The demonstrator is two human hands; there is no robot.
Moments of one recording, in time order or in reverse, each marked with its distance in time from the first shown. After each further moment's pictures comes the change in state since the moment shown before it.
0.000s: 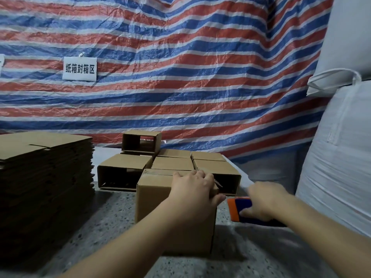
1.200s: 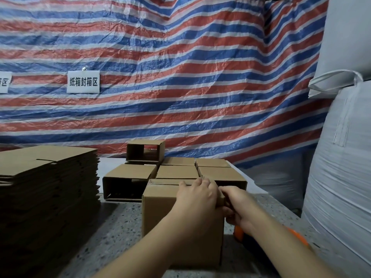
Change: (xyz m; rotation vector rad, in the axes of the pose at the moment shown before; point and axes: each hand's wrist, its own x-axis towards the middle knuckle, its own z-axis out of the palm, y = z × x) left_hand 0.005 -0.002 -0.003 0.088 -0.080 0.012; right_hand 0.005 -0.076 -0.003 1.820 -0.130 0.246
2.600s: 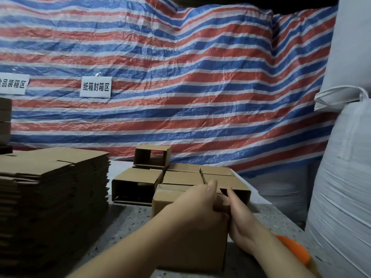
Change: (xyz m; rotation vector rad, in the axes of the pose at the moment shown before) left_hand -0.001 -0.021 -0.010 -0.389 0.060 -0.003; right_hand -0.001 0.018 0.008 0.178 -0.288 -0.179
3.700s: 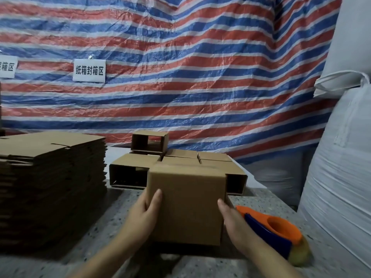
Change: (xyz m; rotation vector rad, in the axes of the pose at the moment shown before) left_hand -0.098 -0.076 0.032 -0.905 0.377 -0.477; right_hand -0.032 0.043 -0.010 -0.391 -0.047 -0.028
